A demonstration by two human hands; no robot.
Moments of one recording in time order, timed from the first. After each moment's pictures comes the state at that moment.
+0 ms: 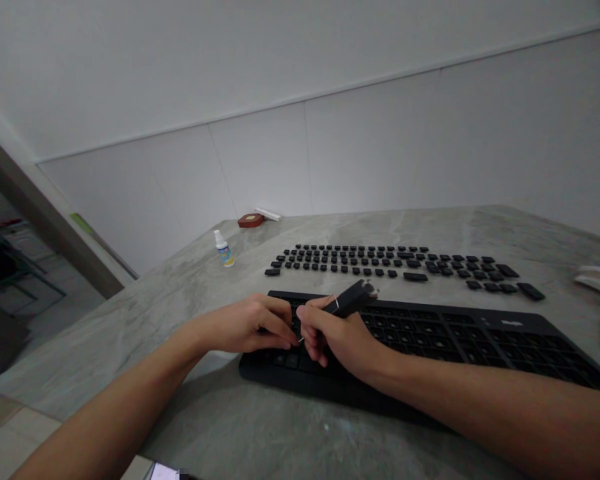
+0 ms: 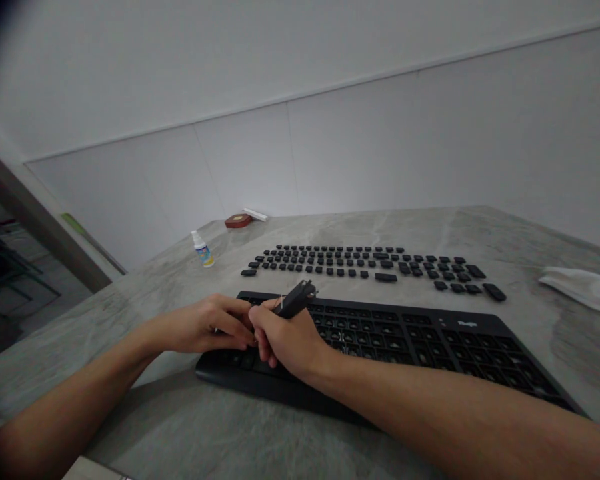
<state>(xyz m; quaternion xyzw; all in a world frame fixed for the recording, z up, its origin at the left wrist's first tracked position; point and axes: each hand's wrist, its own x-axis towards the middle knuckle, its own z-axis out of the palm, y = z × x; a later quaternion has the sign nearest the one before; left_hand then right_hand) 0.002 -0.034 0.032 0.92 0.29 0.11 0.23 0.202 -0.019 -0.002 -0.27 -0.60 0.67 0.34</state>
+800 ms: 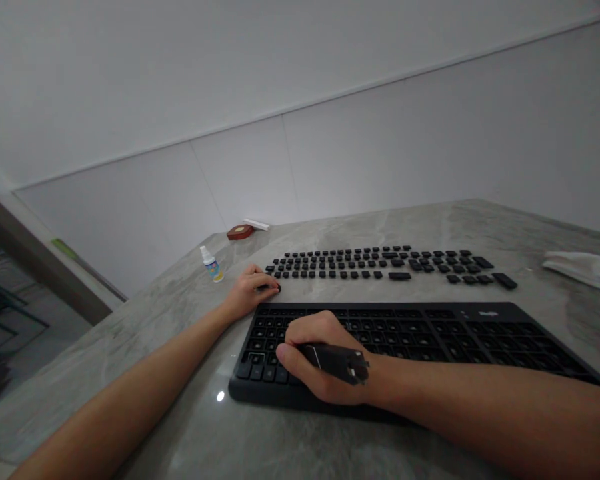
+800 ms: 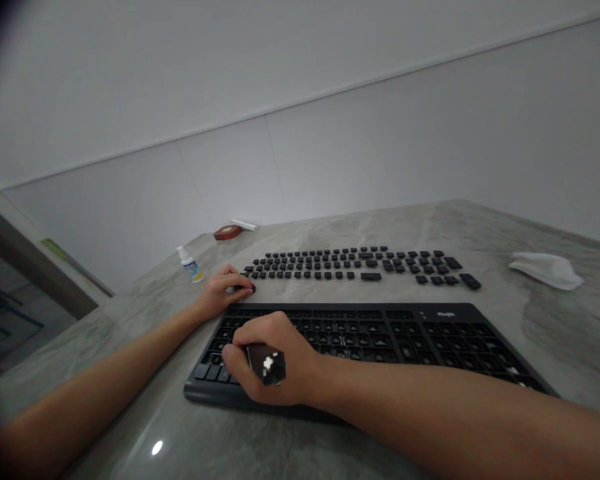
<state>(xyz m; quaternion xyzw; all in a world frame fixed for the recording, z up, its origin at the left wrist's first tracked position) -0.036 0.066 -0.029 0.85 0.43 0.31 -0.02 0.222 -0.023 -0.002 -0.10 -0.84 0.34 0.41</state>
